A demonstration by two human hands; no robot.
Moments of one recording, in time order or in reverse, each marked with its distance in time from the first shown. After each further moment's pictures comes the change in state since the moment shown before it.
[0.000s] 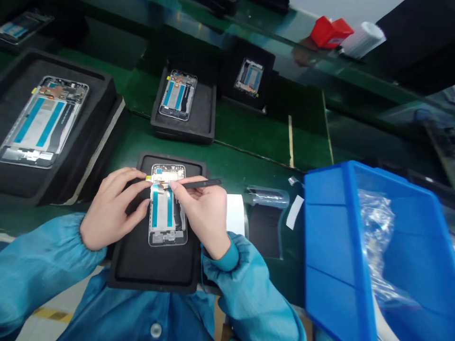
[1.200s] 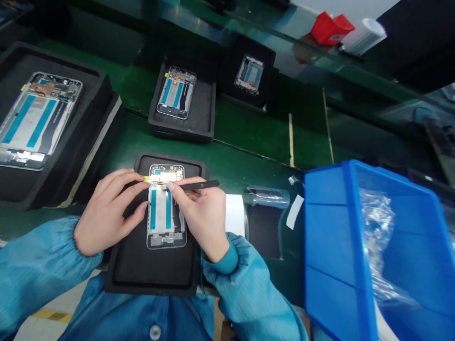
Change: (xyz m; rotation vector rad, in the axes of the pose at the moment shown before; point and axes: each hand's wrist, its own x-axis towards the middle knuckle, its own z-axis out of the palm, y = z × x) left_hand 0.000 0.001 0.000 0.021 -0.004 0.020; right_hand 0.000 -0.002 0.000 -0.086 0.008 -0.001
